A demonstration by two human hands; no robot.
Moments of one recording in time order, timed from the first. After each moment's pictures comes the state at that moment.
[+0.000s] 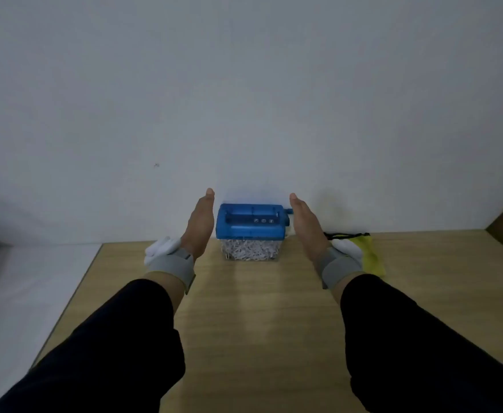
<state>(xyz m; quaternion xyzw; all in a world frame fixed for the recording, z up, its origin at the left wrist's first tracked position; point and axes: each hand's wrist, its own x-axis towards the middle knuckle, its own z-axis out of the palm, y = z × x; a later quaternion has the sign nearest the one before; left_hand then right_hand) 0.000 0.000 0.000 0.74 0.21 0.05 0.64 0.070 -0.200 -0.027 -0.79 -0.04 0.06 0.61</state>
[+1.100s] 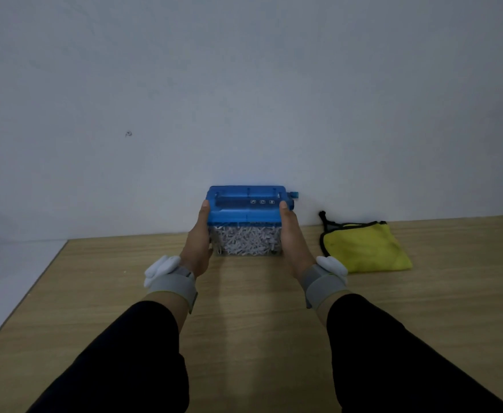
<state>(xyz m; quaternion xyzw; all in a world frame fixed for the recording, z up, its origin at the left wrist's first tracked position) 0.026 -0.003 -0.119 0.58 0.24 0.04 0.77 0.085 -0.168 -0.143 -0.69 -0.01 0.07 0.72</state>
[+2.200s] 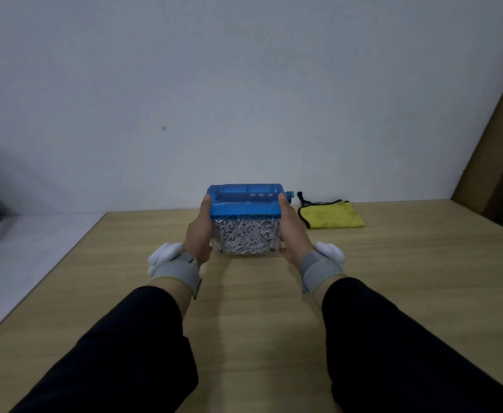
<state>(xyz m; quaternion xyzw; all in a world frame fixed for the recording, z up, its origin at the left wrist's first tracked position) -0.152 -0.059 -0.108 0.62 0.22 0.10 0.74 -0.093 -0.221 -0.123 -0.69 -0.02 0.04 0.72</state>
